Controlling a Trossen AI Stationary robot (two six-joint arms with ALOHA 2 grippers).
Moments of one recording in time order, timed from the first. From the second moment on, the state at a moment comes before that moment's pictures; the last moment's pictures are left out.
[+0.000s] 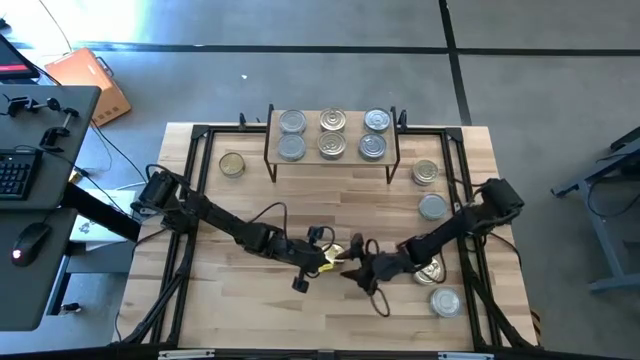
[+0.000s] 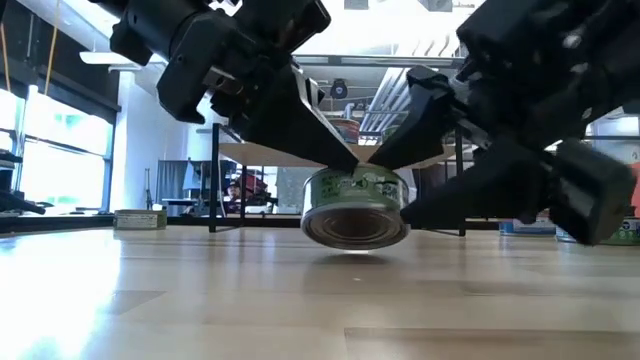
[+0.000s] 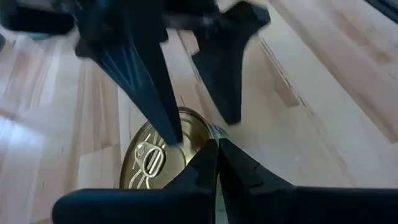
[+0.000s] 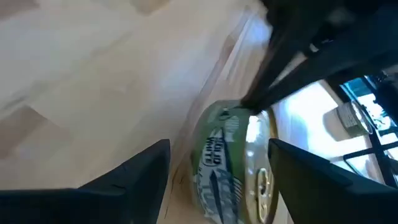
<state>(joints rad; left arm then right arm) -0.33 1.85 0.98 0.23 -0.17 0.11 0.48 1.83 0.69 0.60 0.43 -0.52</state>
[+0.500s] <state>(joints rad) -0.34 1.85 0.98 0.22 -0.19 0.09 0.49 1.89 0.80 0.39 0.58 -0.33</state>
